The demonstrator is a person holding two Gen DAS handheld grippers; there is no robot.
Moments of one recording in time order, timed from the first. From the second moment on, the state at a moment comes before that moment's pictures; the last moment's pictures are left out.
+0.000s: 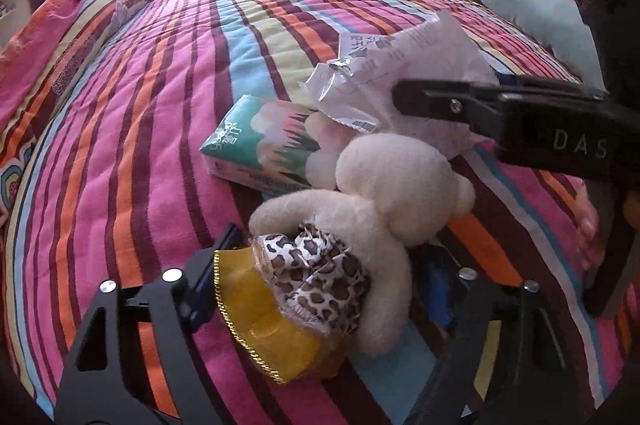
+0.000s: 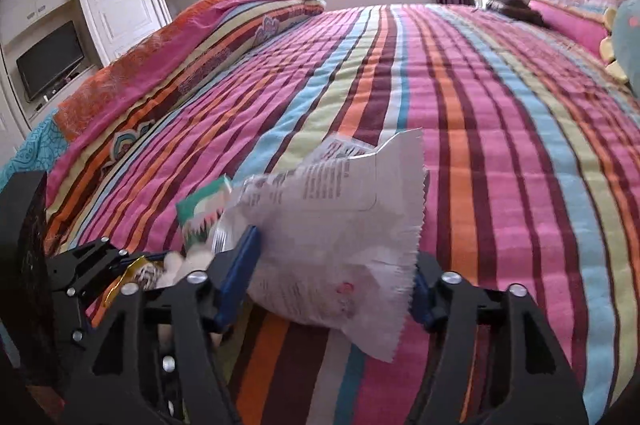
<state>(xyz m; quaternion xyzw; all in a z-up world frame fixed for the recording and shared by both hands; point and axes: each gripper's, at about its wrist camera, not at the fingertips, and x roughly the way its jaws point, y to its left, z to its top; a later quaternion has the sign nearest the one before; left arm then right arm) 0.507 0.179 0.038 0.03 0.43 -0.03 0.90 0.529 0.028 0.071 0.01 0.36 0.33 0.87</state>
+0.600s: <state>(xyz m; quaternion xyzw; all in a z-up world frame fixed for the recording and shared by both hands) 0.478 0.165 0.047 0.00 0.40 -0.06 0.92 0.510 -0.017 0.089 0.08 0.35 0.33 0.87</state>
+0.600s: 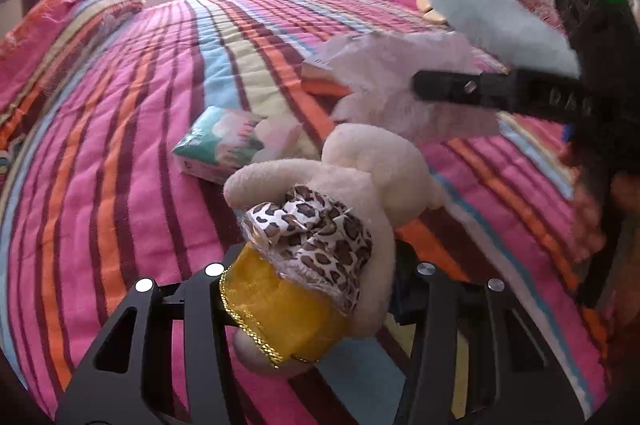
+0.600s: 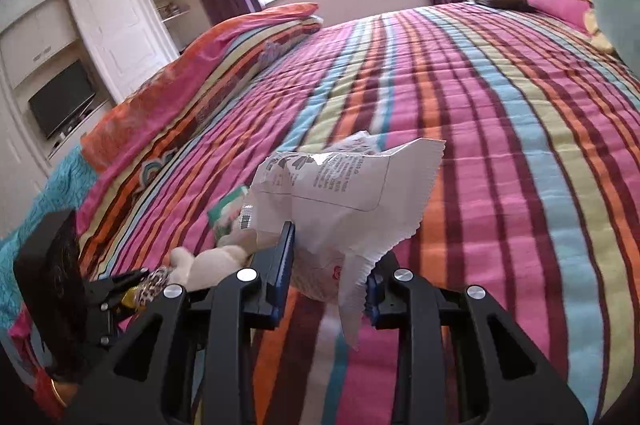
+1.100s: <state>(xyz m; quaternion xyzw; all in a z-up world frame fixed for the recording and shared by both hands) 0.222 0.105 0.079 -0.04 0.36 -0.06 0.93 0.252 -0.145 0.118 0.11 0.30 0.32 0.89</state>
